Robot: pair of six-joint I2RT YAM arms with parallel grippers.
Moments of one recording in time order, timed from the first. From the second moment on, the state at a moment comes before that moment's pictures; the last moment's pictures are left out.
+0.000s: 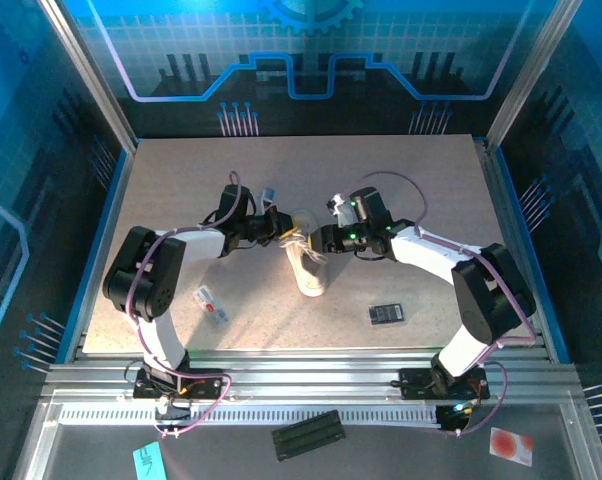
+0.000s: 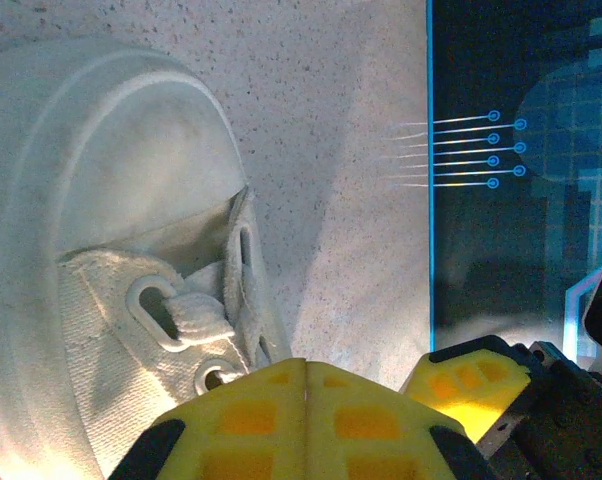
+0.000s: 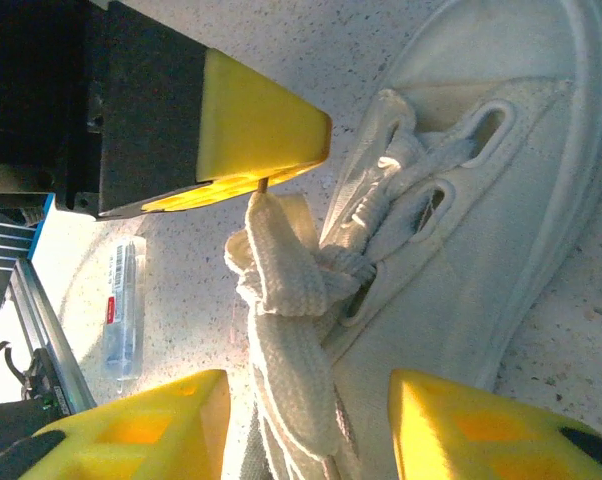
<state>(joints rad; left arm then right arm) -0.29 1.80 0.91 0.29 0.74 -0.89 0.50 1.64 0.98 -0.12 -0.55 0.41</state>
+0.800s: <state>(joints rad) -0.28 1.76 0.93 0.13 0.70 -0.79 0.46 1.70 1.10 -0.29 -0.54 0.21</state>
